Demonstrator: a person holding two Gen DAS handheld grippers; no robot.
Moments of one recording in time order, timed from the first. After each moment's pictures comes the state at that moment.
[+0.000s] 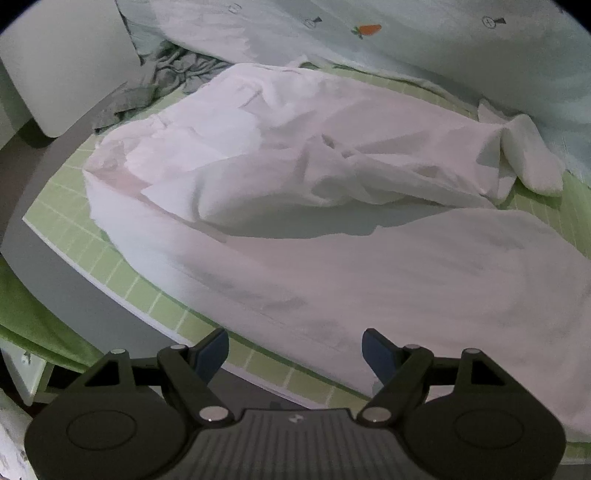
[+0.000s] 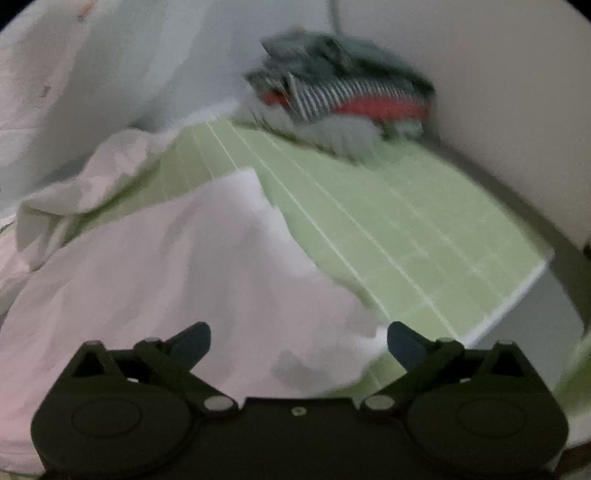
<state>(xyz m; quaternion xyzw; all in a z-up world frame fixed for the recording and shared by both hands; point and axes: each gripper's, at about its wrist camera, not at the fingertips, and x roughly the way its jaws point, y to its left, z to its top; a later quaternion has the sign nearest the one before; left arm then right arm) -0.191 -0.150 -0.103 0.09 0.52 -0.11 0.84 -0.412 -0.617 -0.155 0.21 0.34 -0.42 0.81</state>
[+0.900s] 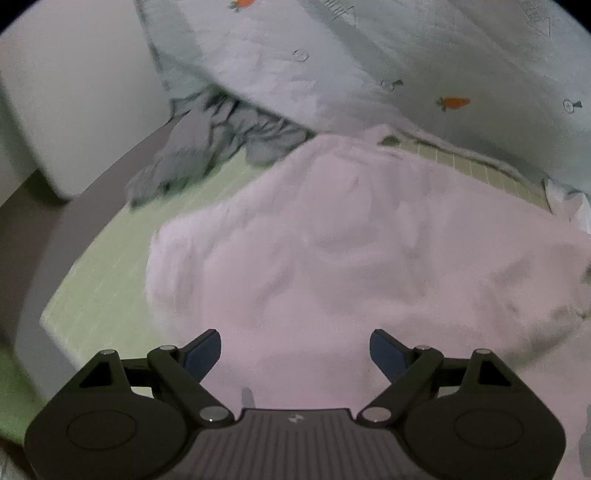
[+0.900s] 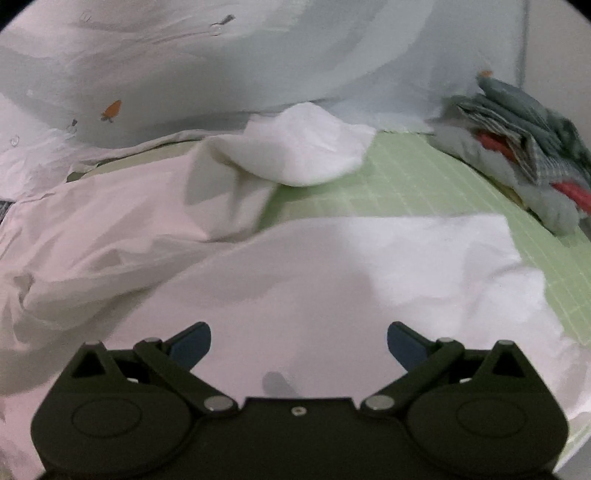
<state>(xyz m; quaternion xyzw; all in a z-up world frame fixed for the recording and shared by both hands) 0.011 -0.037 -0.093 0.10 0.45 -0.13 0.88 -0.189 -0.469 -0.151 0.14 0.38 -0.31 0.86</state>
